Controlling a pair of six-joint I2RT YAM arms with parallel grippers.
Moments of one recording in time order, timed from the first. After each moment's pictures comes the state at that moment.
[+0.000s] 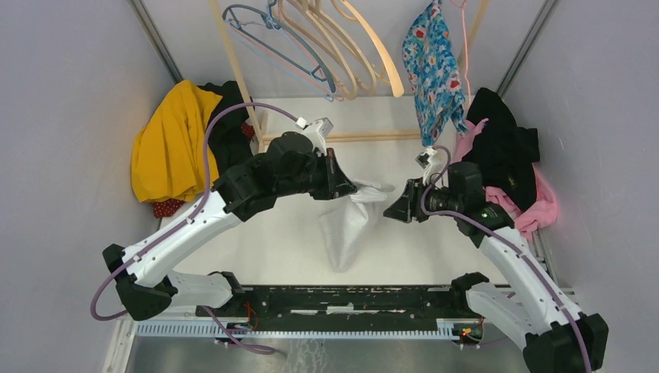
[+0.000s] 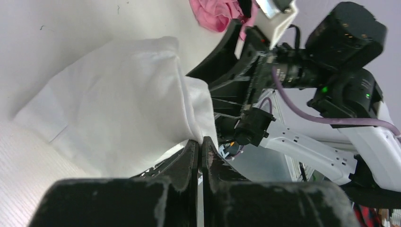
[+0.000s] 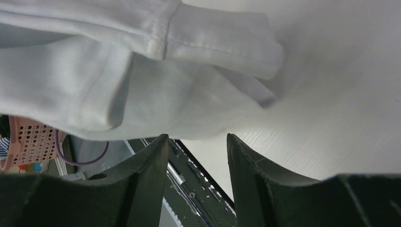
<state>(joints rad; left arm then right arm) -0.93 1.24 1.39 -0.65 0.08 -0.80 0.28 0.85 0.71 -0.46 -0.69 0.38</state>
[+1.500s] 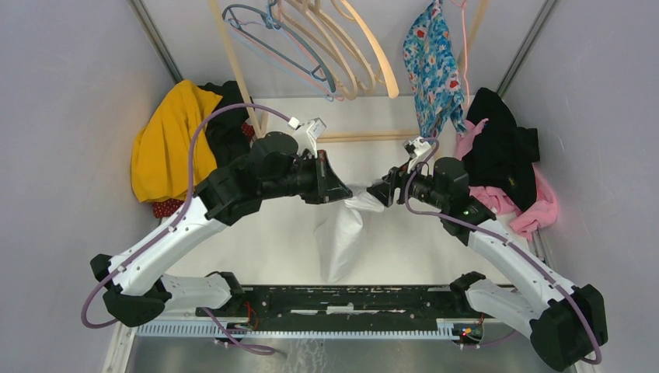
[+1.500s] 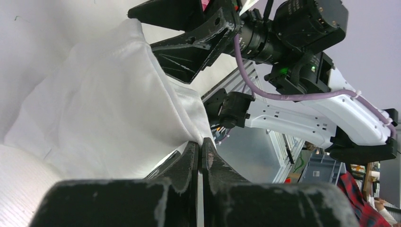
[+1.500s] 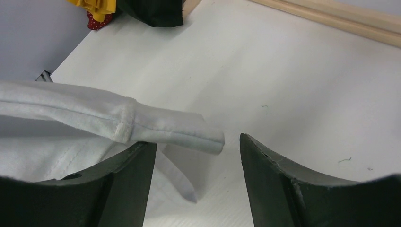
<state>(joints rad) -0.93 1.17 1.42 -0.72 0.16 -0.80 0.46 0.99 0.67 0.04 -0.43 0.28</state>
